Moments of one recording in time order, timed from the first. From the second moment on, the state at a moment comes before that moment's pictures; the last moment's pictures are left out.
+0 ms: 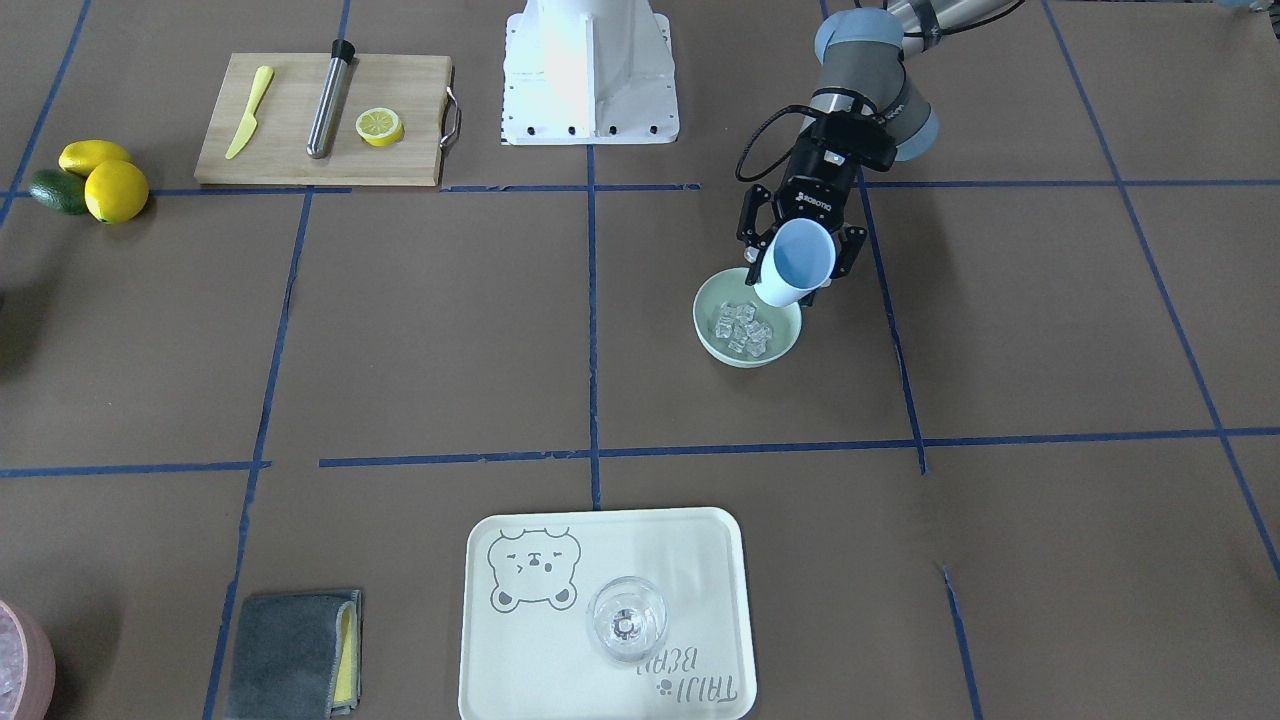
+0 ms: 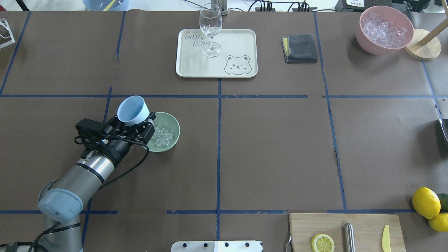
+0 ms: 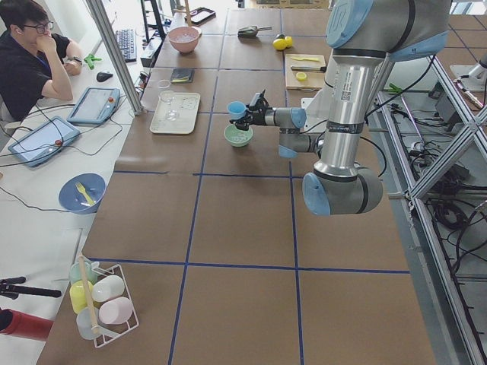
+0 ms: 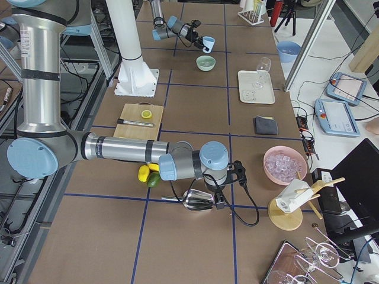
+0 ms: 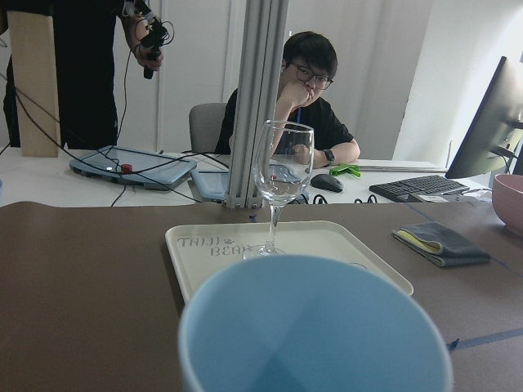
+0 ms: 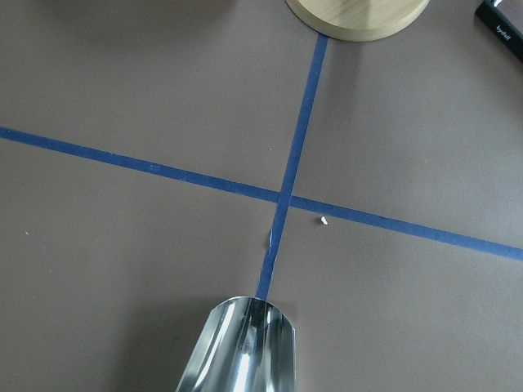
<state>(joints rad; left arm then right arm) -0.28 -1.75 -1.68 -2.87 -0.79 -0.95 1.56 -1.63 1.59 -1.34 2.36 -0.09</state>
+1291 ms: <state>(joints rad) -0.40 -1.39 -1.44 -3.07 -0.71 -1.32 1.56 -1.63 1.60 -1.34 2.36 -0.09</state>
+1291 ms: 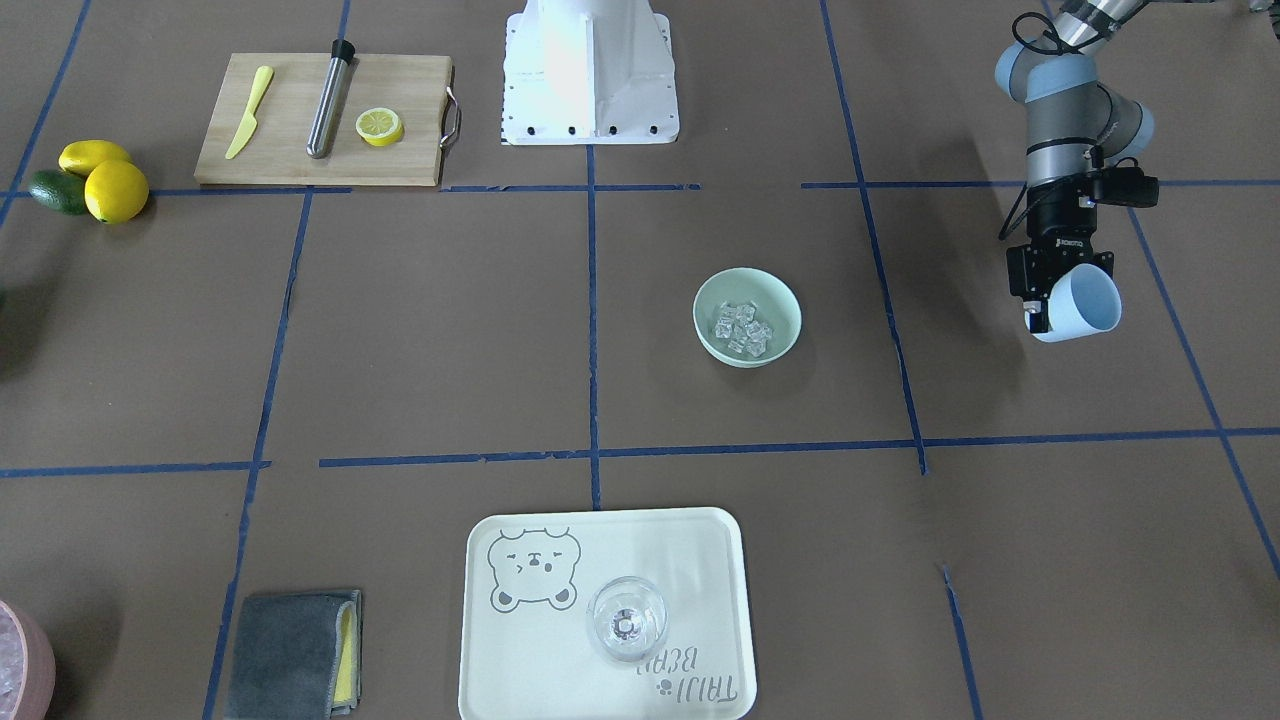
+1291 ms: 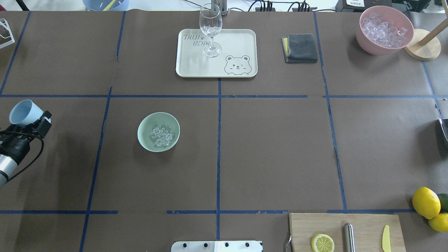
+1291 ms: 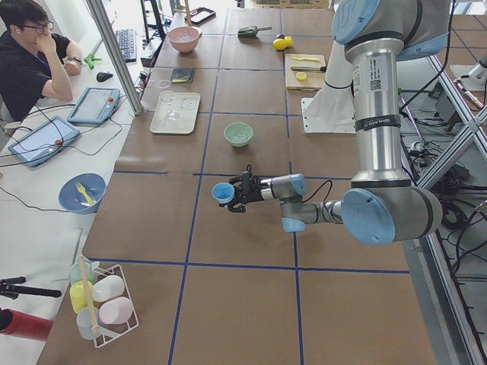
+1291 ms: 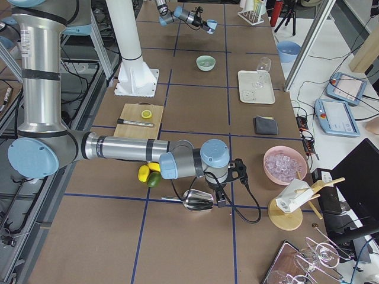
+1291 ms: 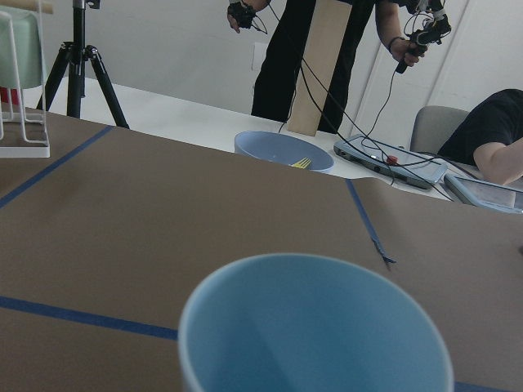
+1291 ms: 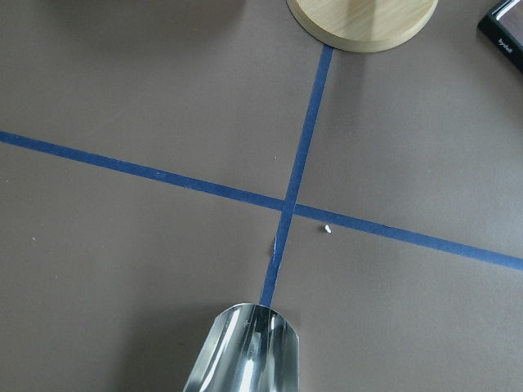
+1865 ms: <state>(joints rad) -0.38 -1.40 -1.39 -3.07 -0.61 -1.27 1.56 -1.62 1.59 -1.34 2.36 -0.09</state>
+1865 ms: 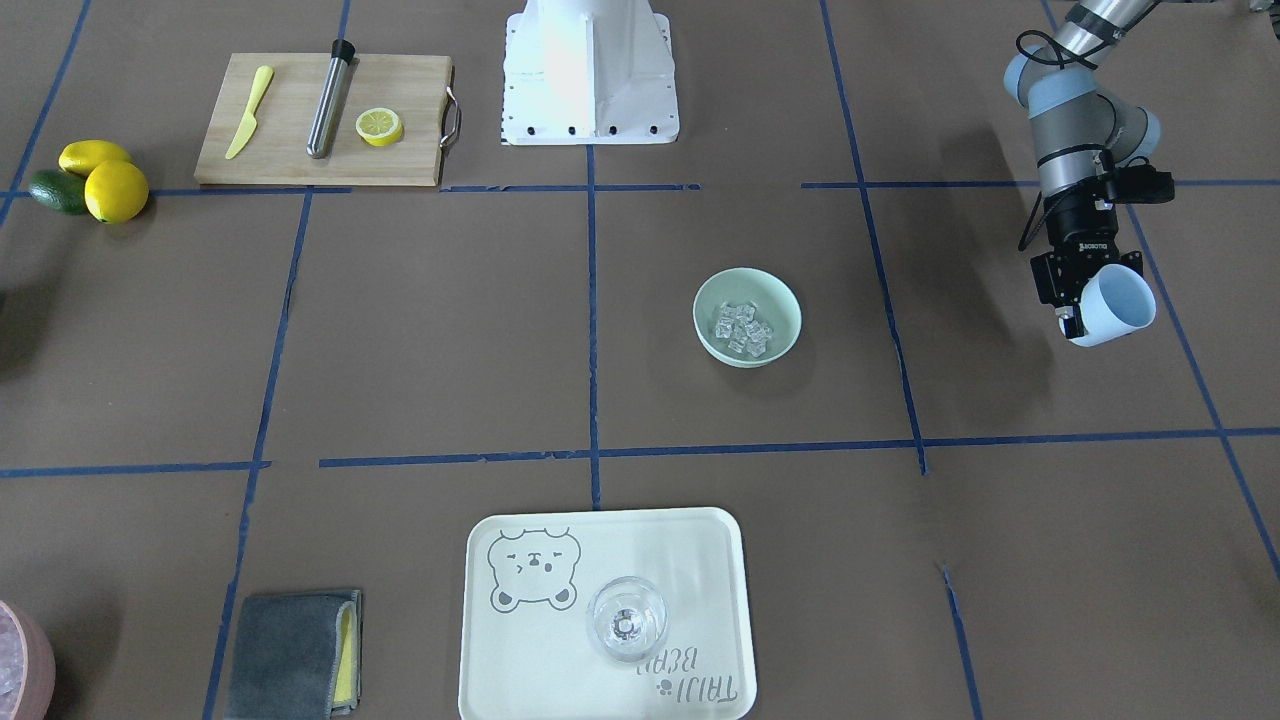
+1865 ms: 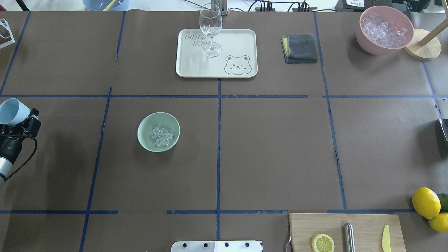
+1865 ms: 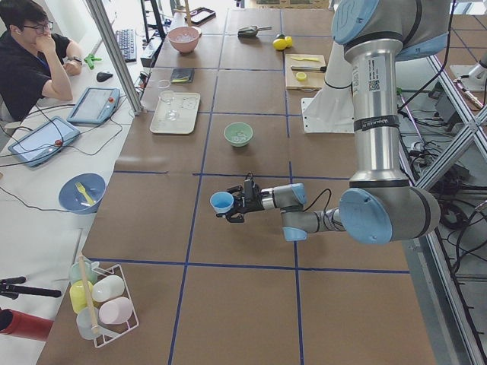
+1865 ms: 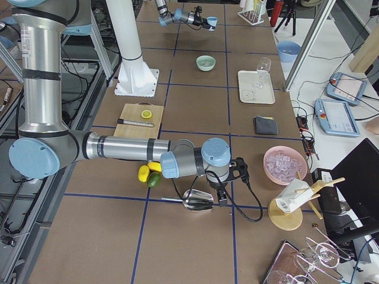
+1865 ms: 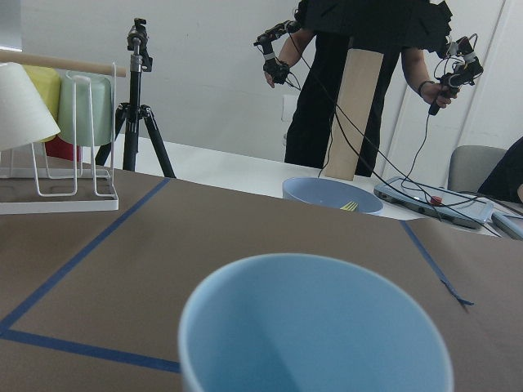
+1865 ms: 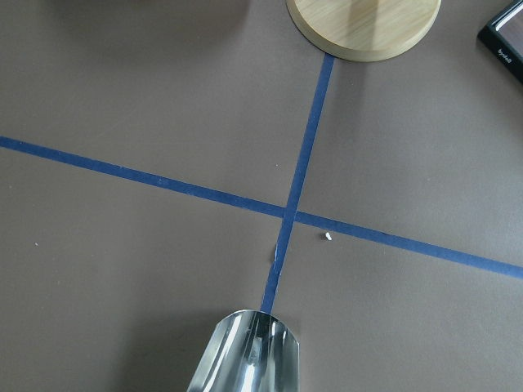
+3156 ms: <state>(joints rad) -0.32 -1.43 -1.35 -3.07 -0.61 -1.26 1.56 -1.62 1.59 -1.34 2.36 -0.09</state>
